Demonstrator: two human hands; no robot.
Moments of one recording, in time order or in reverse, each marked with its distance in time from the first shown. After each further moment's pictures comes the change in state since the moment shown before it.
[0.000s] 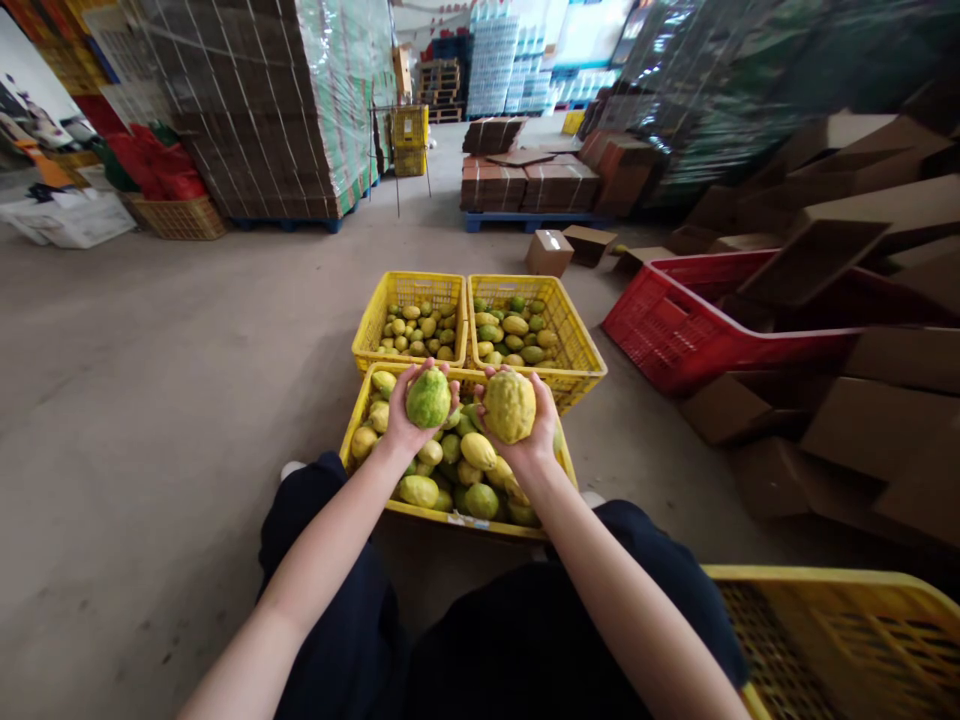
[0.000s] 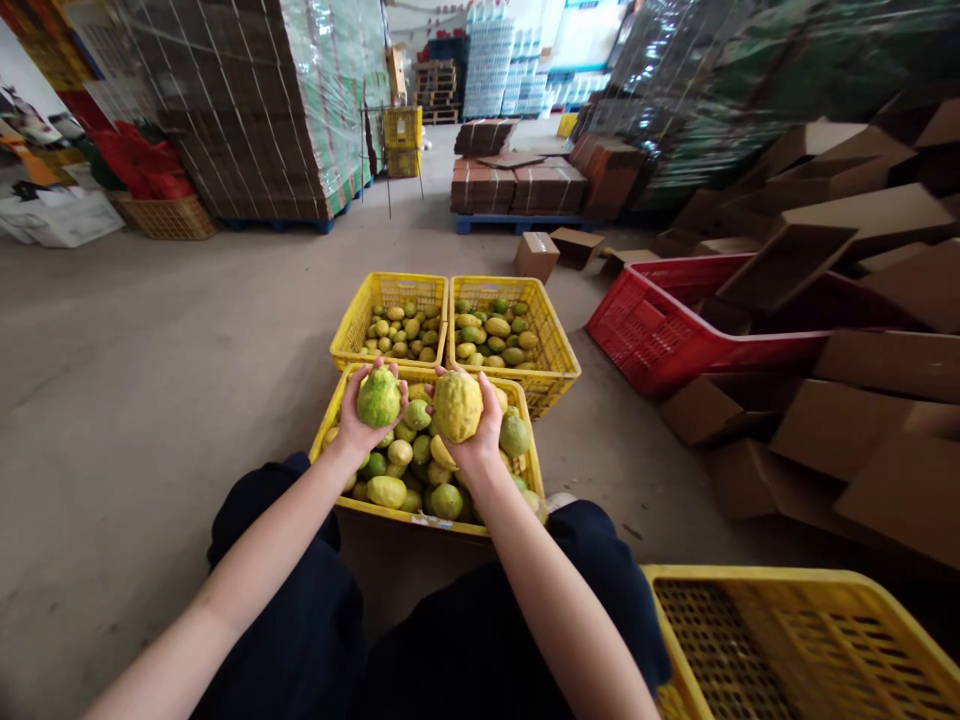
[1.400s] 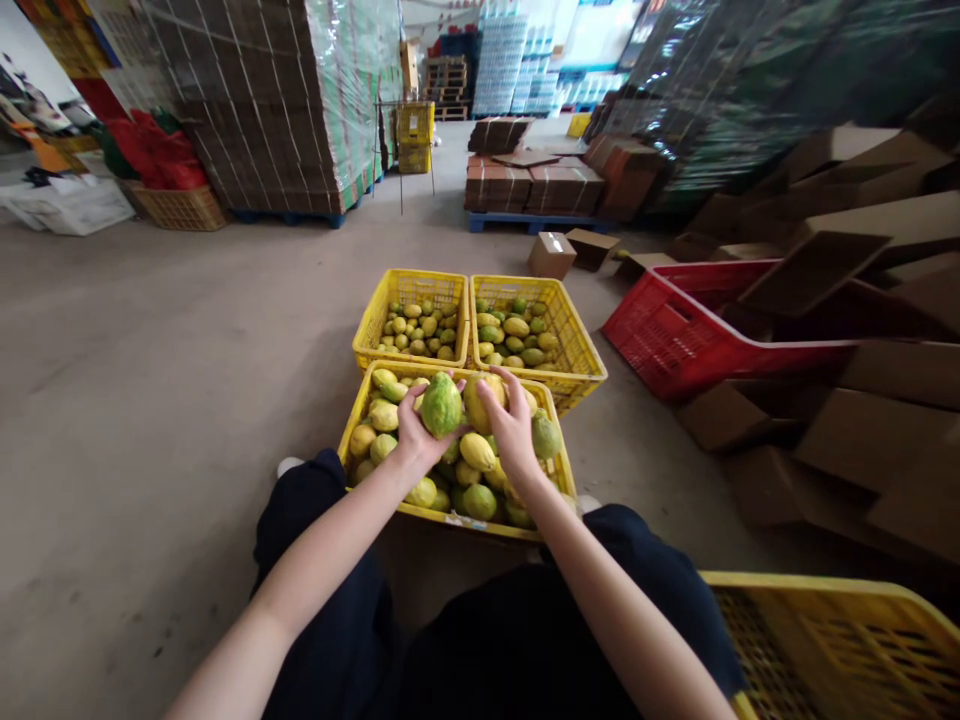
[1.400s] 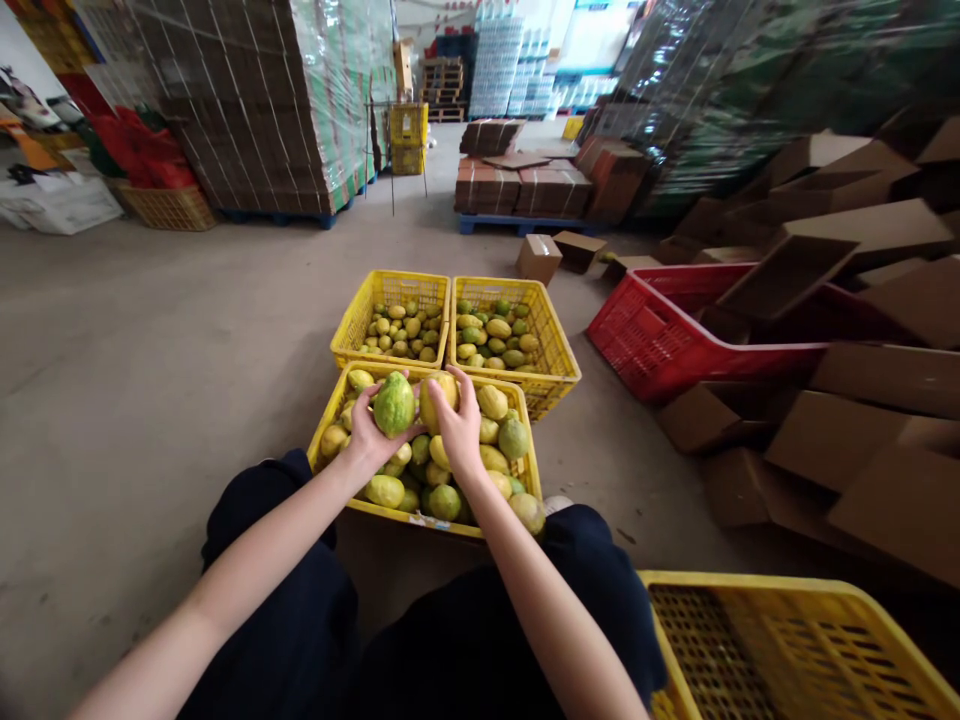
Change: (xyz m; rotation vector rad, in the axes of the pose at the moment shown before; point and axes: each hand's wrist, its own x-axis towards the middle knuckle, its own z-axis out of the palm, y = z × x) left_hand 0.002 -0.026 -0.013 -0.037 0.065 -0.029; right_hand 0.018 0.026 -0.022 -1.046 0.088 -0.612
